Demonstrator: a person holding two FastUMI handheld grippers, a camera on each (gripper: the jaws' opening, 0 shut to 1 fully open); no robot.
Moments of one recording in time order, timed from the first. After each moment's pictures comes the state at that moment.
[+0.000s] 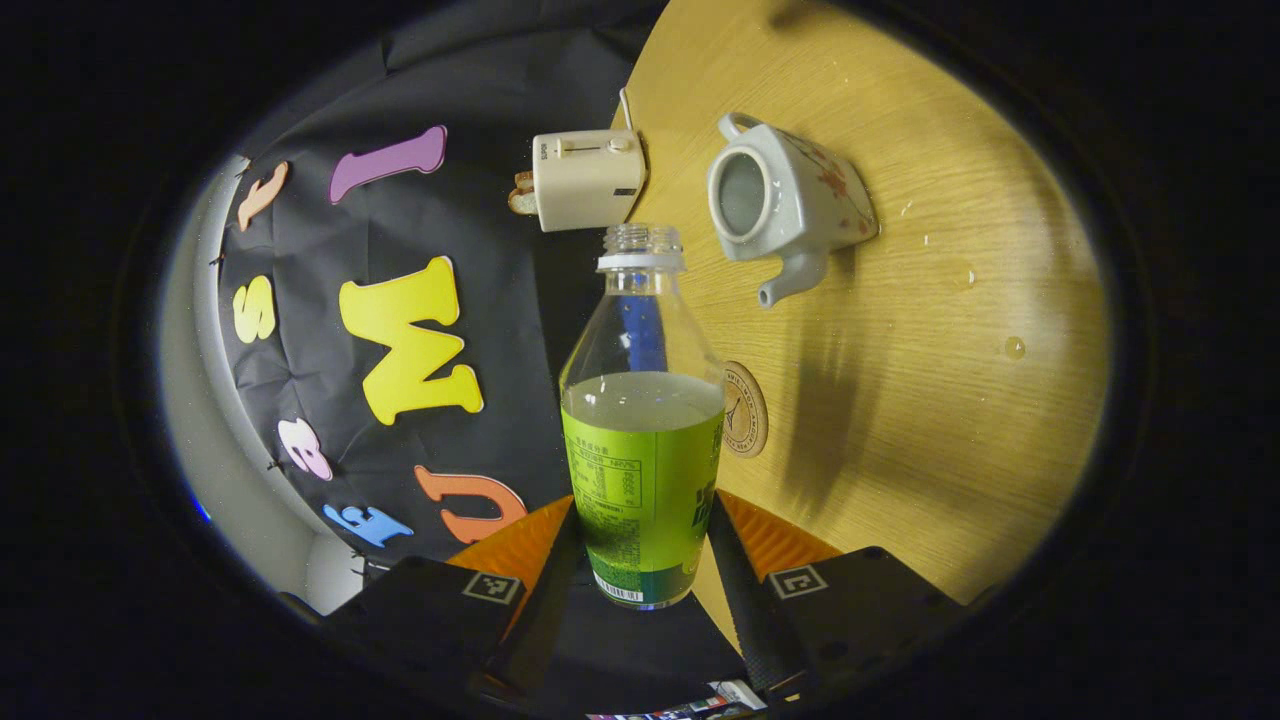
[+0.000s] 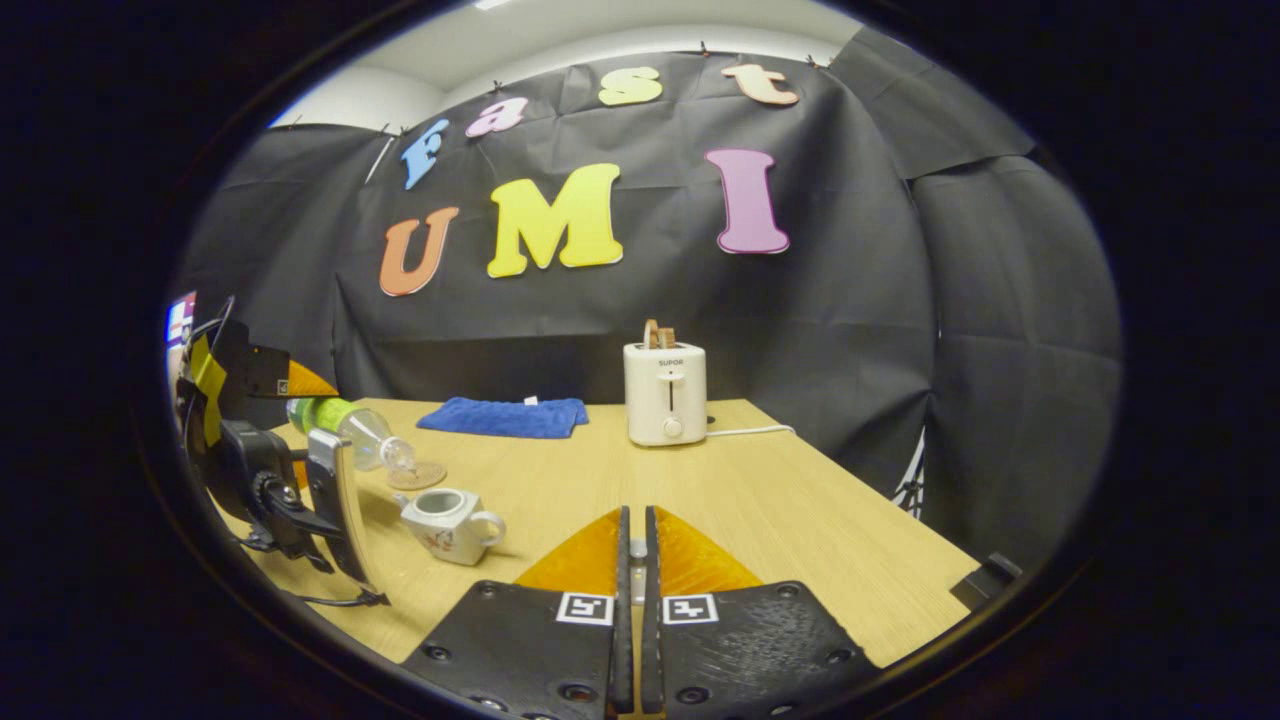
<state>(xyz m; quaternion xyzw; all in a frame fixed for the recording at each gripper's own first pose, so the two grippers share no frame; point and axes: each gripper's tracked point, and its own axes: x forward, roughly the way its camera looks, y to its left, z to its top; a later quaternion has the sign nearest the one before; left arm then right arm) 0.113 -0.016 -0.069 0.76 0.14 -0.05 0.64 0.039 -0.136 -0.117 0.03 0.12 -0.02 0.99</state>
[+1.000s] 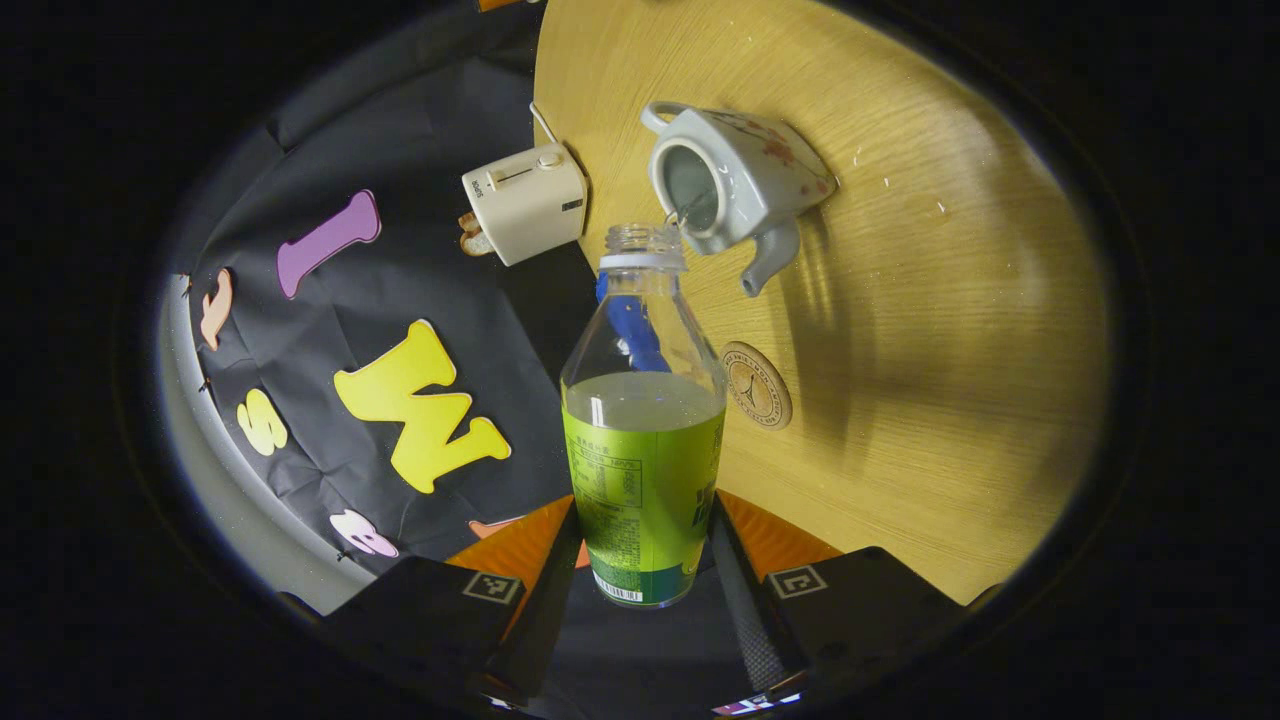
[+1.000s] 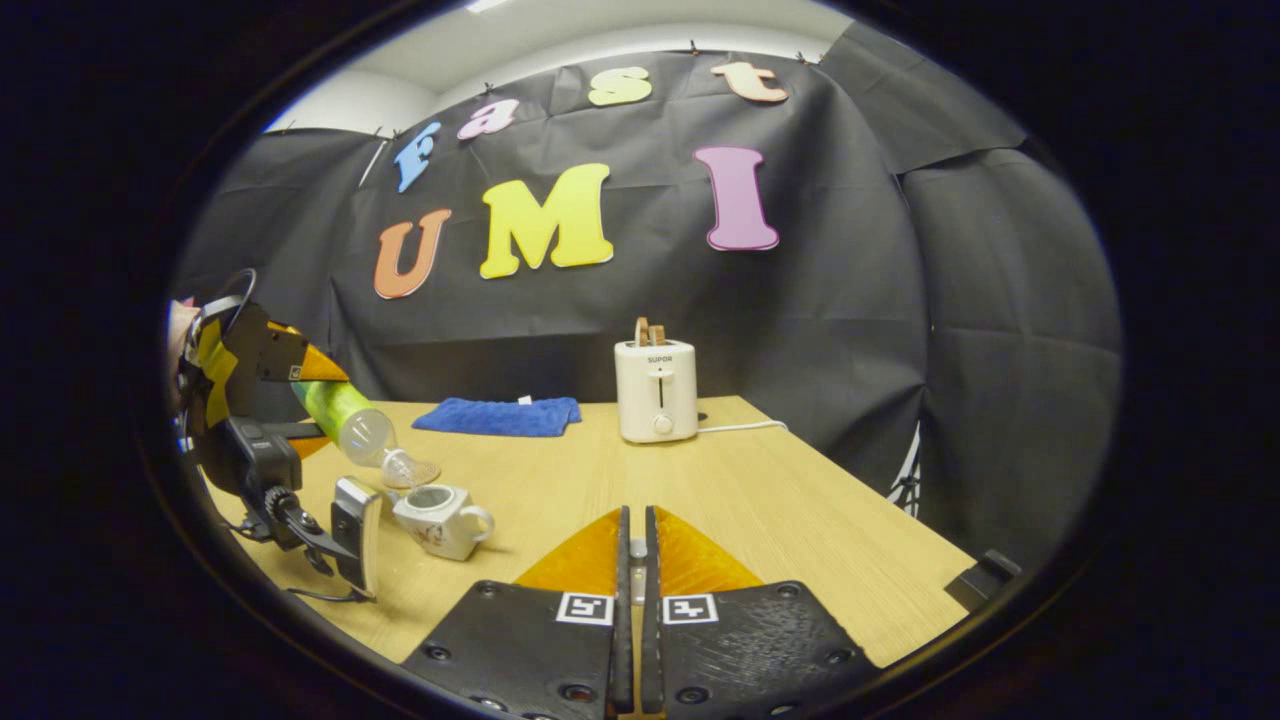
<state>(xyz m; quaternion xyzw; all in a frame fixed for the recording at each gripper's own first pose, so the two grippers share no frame) 0.121 -0.028 -0.043 0.84 0.14 -0.06 0.52 0.035 -0.146 -0.121 0.03 0.12 -0.02 0.99</state>
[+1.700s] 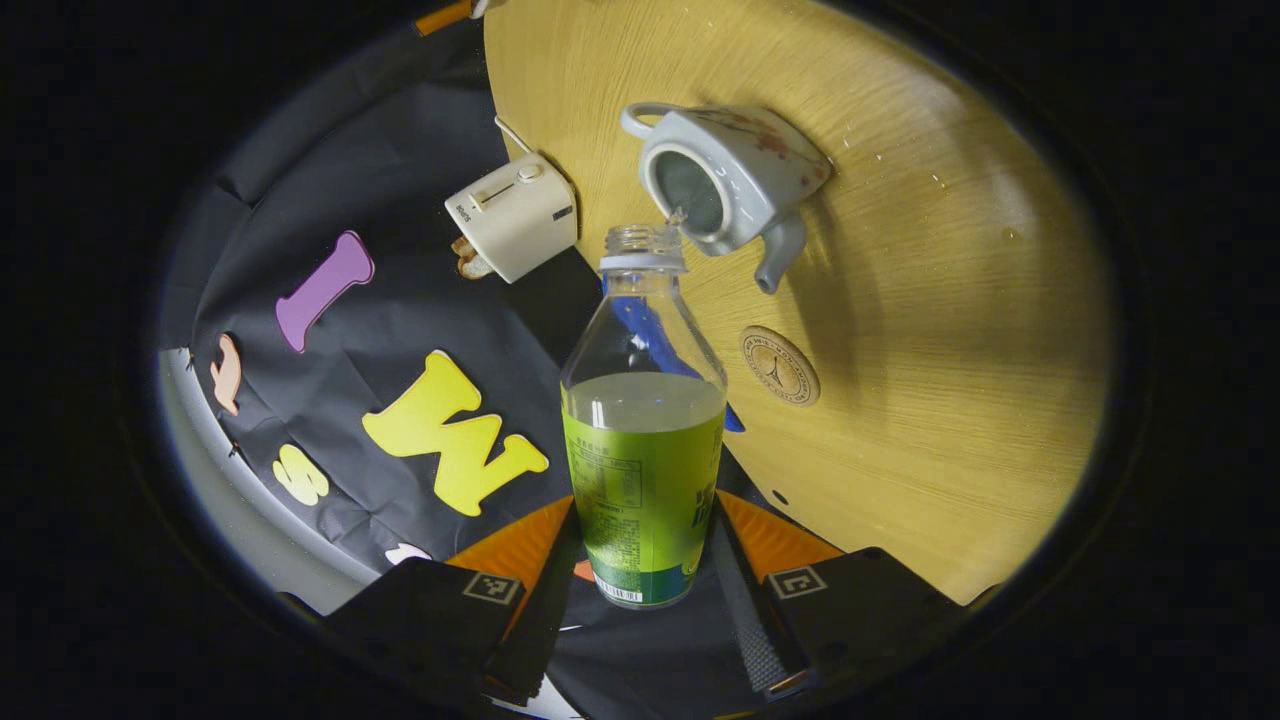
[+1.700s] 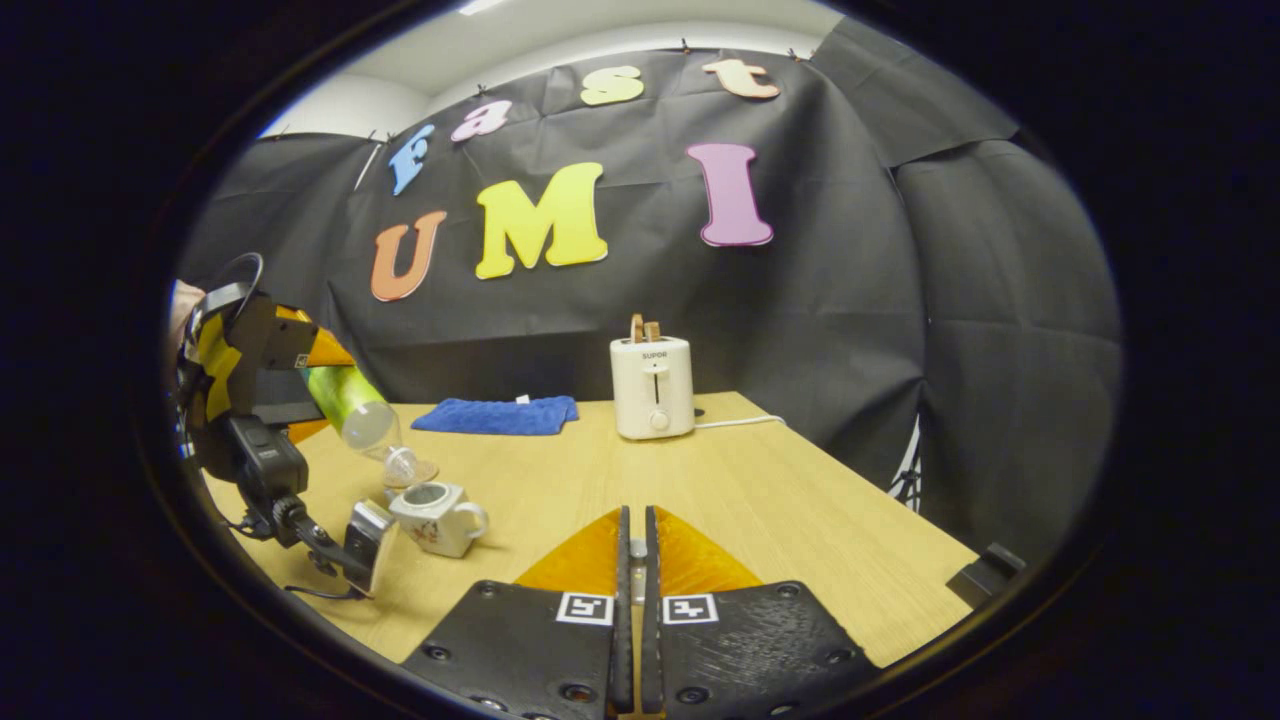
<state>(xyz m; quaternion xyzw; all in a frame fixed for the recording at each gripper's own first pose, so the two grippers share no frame) 0.122 -0.048 -0.021 0.89 0.12 -0.04 0.44 0.034 -0.151 -0.126 0.05 0.12 -0.02 0.99</state>
